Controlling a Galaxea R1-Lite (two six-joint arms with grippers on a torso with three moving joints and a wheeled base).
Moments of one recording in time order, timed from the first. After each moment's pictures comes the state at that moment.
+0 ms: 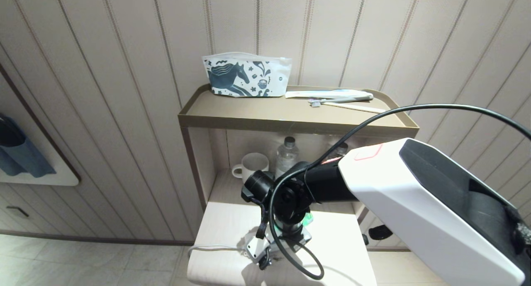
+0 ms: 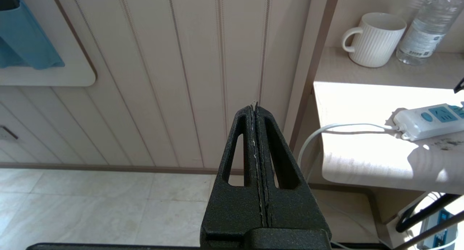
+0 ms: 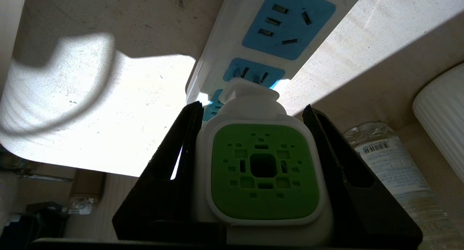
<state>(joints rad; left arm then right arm) 0.00 0.00 0.00 0.03 0.00 0.04 0.77 2.39 -1.74 0.65 -0.33 -1.40</state>
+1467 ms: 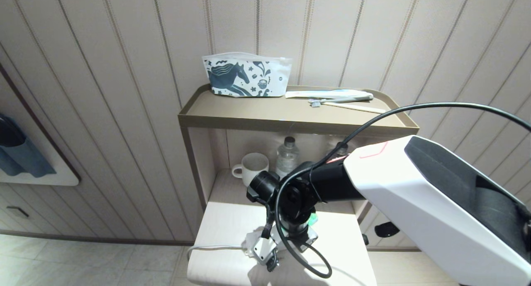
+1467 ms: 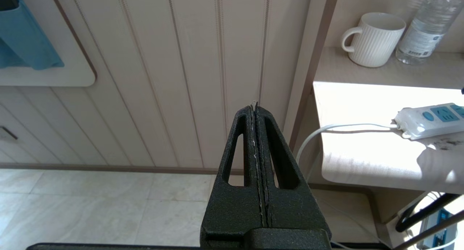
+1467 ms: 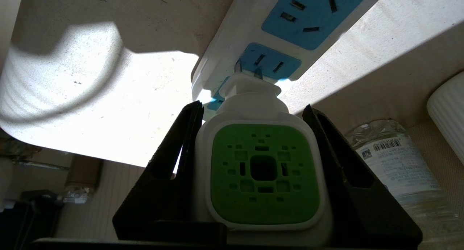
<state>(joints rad) 0.00 0.00 0.00 0.03 0.00 0.04 0.75 2.37 -1.67 0.64 -0.34 -1.45</state>
